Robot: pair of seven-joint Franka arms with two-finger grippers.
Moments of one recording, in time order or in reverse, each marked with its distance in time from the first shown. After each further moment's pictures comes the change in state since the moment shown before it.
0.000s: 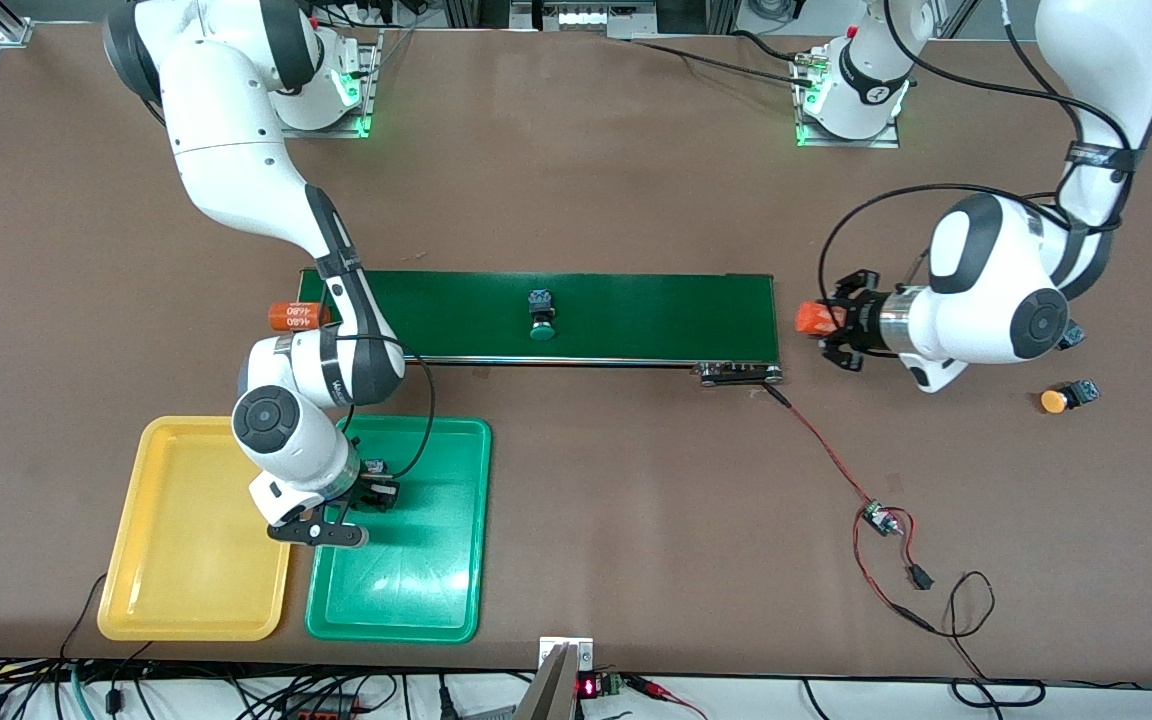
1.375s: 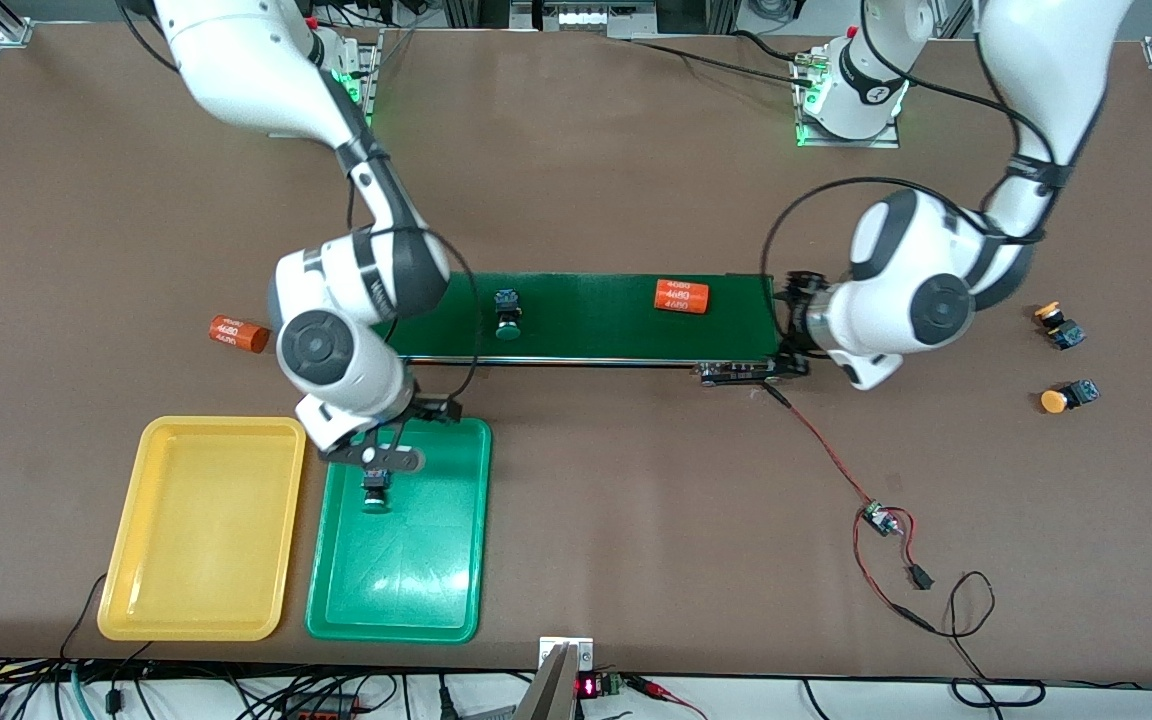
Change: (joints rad) left arm -0.074 0.034 0.010 0.009 0.157 0.054 -0.033; right arm 0.195 -0.327 0.007 -0.260 0.003 -0.280 0.208
